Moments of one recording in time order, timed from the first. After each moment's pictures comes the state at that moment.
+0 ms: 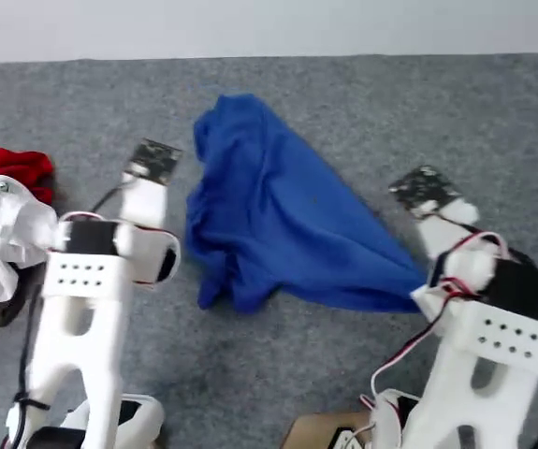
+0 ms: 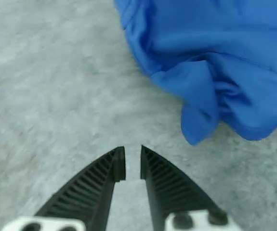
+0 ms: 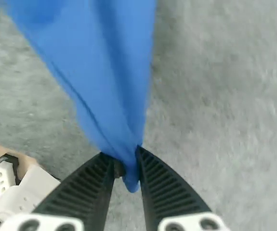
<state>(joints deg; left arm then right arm) 1.8 -26.9 36.4 78.8 -9.5 18.7 -42.5 22.7 100.0 47.9</state>
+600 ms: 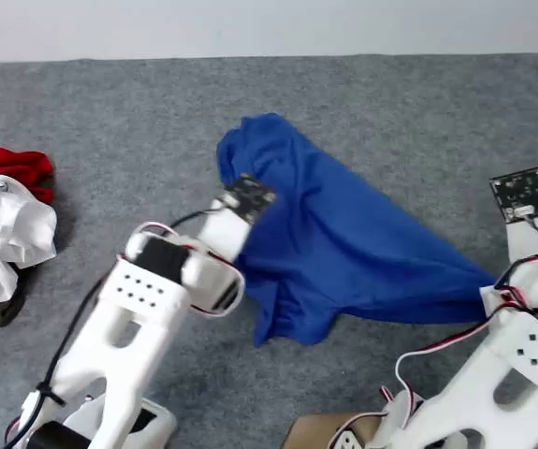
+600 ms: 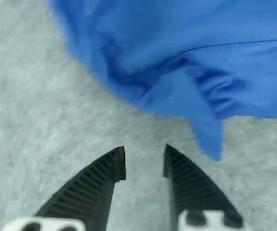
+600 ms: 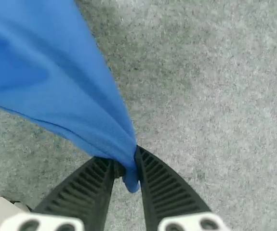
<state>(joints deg) 22.8 -26.9 39.9 74.2 -9.5 36.8 -43.0 22.7 91.4 48.0</state>
